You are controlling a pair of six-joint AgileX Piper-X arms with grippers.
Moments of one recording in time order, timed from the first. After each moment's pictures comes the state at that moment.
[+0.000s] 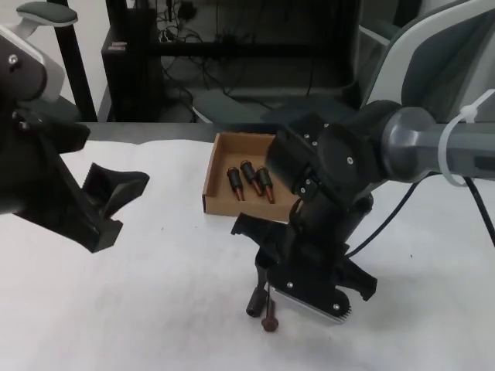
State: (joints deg) left arm -20.0 50.4 -42.9 27.4 12.5 19.4; right arm 36.0 108.4 -75.0 50.3 -11.9 -121.4
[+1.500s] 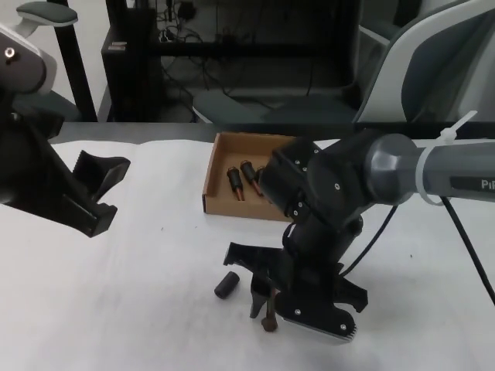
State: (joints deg) left arm -20.0 50.4 -42.9 26.1 4.8 19.4; right arm 36.6 112.0 -73.0 46.4 -14.2 -130.5
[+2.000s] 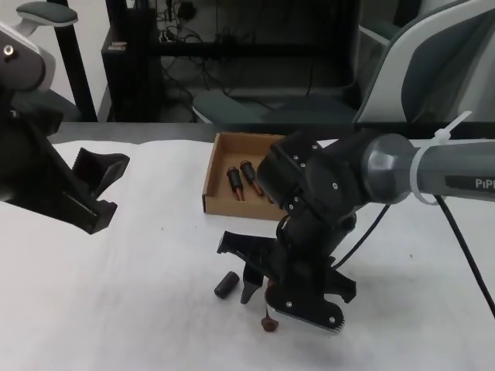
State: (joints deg) left arm -20.0 50.4 -42.9 25.4 4.4 19.4; right arm 36.6 113.8 -73.7 42.6 -14.1 -130.0
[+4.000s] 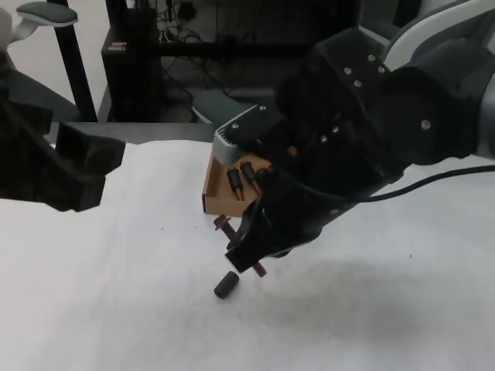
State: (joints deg) left arm -20.0 47.5 -47.5 34.5 8.1 8.5; right arm 41.2 92.7 -72.3 44.3 -15.9 -6.4
